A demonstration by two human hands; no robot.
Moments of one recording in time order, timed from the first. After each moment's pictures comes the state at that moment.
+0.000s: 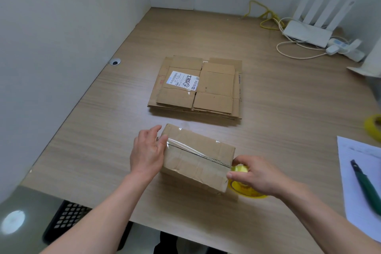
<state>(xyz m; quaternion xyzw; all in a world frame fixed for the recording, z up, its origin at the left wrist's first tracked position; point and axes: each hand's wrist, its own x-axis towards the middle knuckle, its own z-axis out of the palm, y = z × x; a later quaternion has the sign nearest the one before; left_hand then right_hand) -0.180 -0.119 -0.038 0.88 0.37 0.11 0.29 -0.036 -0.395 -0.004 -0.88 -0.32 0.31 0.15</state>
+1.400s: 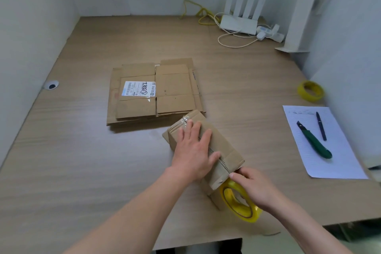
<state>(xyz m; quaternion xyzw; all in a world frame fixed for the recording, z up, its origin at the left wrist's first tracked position) -0.095 -0.233 -0.025 0.99 -0.04 -0.02 0.15 -0.115 -0.438 -0.012 -0.87 0.01 0.29 0.40</state>
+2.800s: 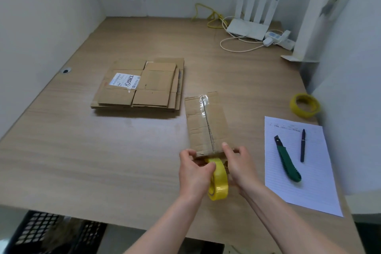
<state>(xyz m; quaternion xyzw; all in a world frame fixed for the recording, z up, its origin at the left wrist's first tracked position) -0.095 -0.461 -0.006 0.64 0.43 0.05 0.63 -0.015 -0.557 -0.025 -0.81 0.13 0.22 0.52</state>
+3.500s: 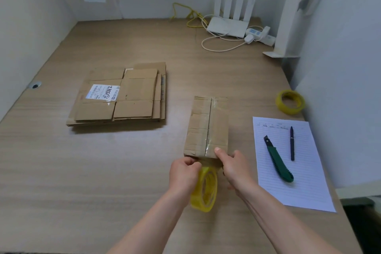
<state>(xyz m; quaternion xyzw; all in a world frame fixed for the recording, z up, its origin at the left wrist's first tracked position) -0.053 -0.436 -0.019 0.67 0.42 -0.04 0.61 0.012 -0.560 -0.034 -0.82 0.16 0.25 0.50</state>
